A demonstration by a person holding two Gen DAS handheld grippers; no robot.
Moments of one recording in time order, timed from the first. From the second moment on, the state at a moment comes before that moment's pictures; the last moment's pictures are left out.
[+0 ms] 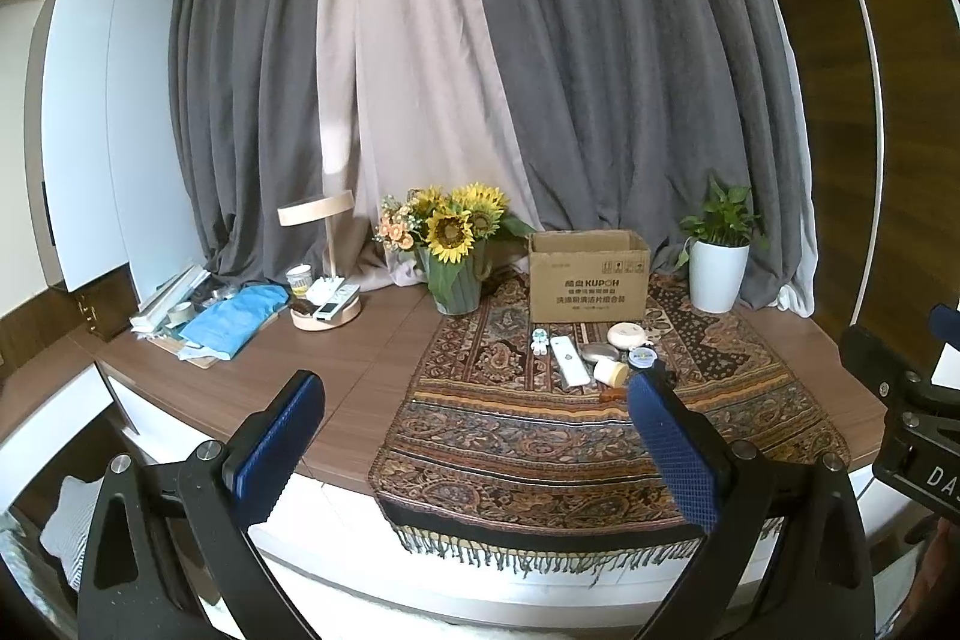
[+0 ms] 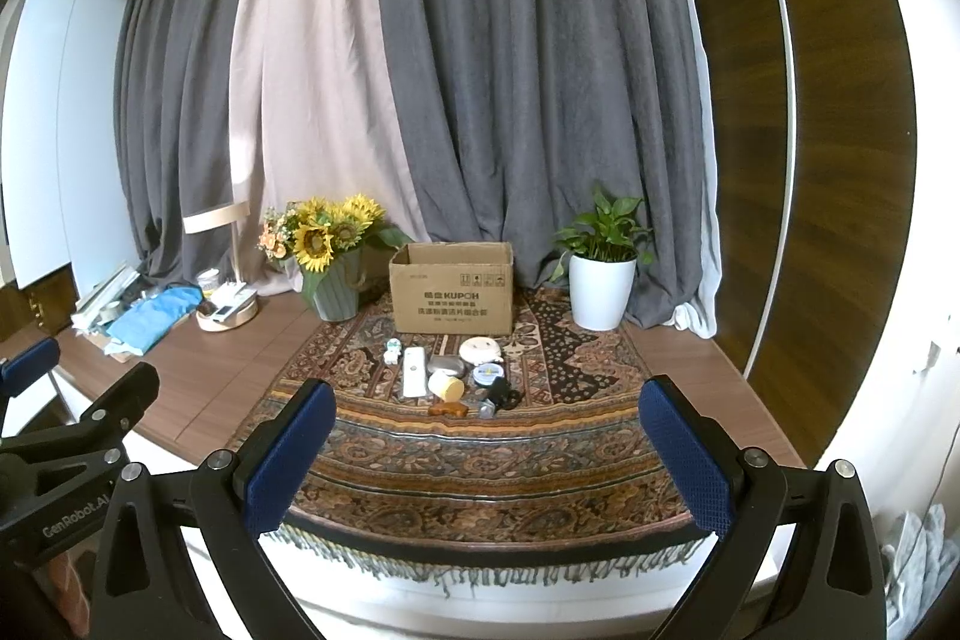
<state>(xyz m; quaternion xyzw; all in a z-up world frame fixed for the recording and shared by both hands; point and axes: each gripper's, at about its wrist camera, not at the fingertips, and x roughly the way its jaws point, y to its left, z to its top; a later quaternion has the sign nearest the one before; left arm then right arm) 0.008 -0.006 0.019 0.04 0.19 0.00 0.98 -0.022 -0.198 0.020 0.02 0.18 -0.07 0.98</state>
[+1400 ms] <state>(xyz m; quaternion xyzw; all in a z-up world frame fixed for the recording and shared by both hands) -0.001 -0.009 0.011 0.04 0.18 0.00 0.98 -0.024 -0.201 0.016 0.02 0.19 -0.06 0.98</state>
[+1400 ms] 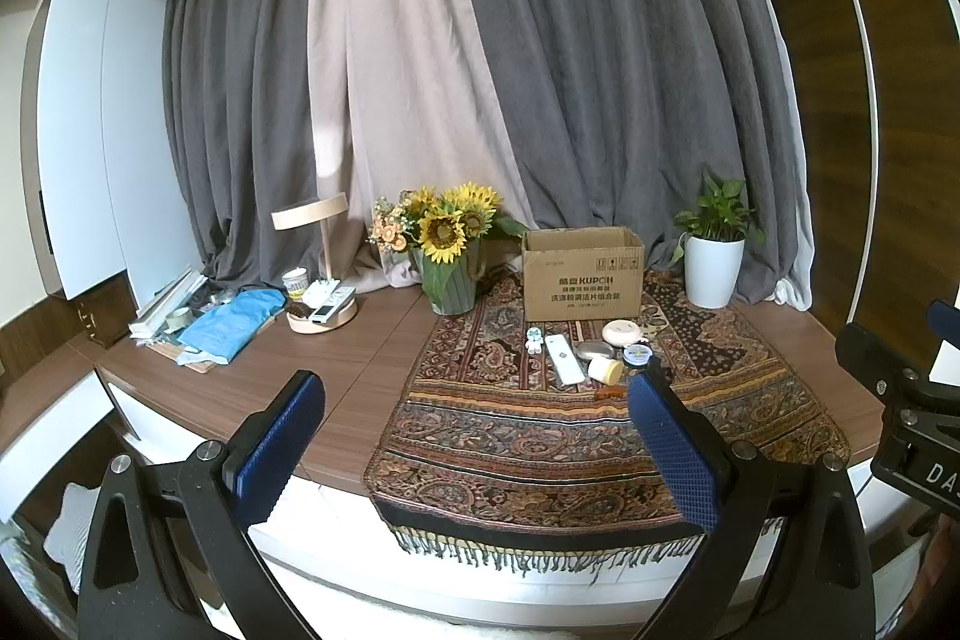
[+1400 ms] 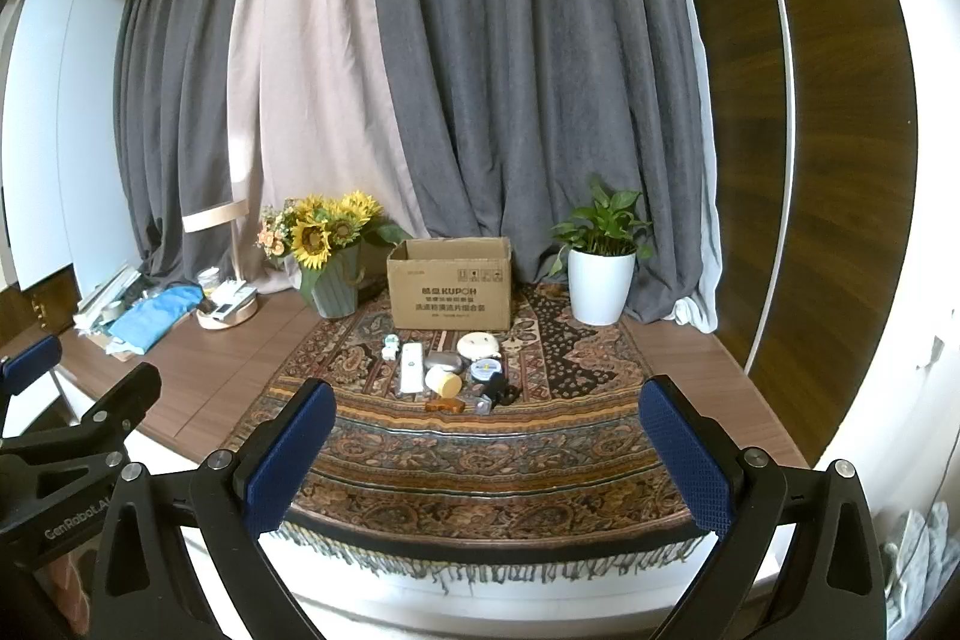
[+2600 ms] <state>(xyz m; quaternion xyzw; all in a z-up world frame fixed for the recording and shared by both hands) 0.215 -0.061 -0.076 0.10 0.24 -0.13 0.96 0.157 -0.237 -0.057 0.07 0.27 -0.07 0.96</state>
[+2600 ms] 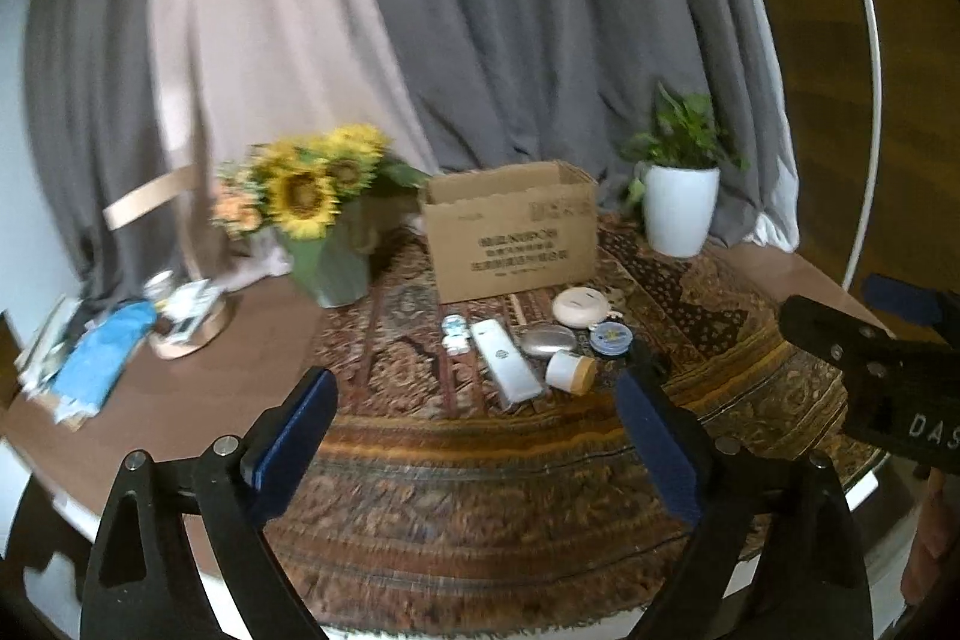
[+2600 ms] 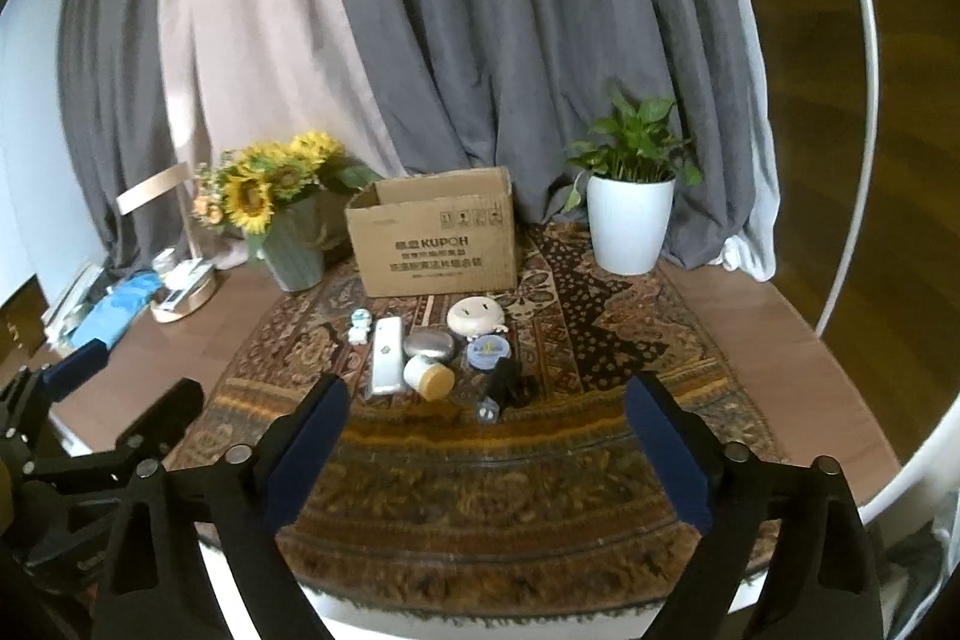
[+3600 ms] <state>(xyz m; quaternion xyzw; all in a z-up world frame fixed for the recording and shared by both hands) 0.379 -0.132 -0.189 0.19 0.36 -0.32 0.86 0.305 -0.269 -0.194 0.21 0.42 -0.09 0.88</state>
